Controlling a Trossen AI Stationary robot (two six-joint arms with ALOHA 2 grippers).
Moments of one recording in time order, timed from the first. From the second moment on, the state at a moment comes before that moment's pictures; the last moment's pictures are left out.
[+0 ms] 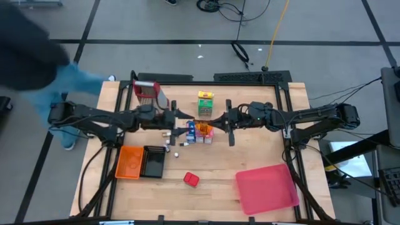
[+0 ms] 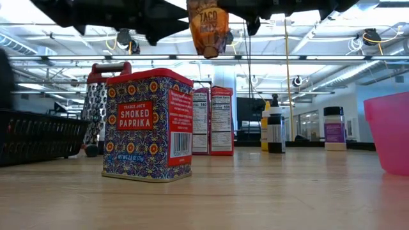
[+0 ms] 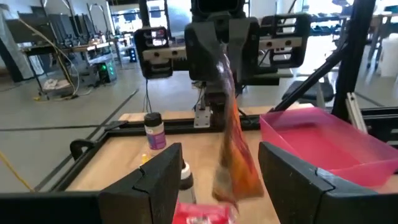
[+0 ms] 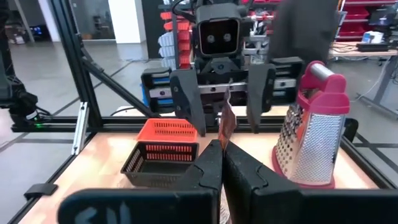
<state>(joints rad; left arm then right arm) 0.06 1.25 0.64 0.58 0.06 0.10 -0.04 1.28 0.82 0.39 -0.10 0.02</state>
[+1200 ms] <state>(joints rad) 0.06 1.27 0.71 0.50 0.12 0.07 -0.04 1.27 0.82 0.32 -0.11 0.01</state>
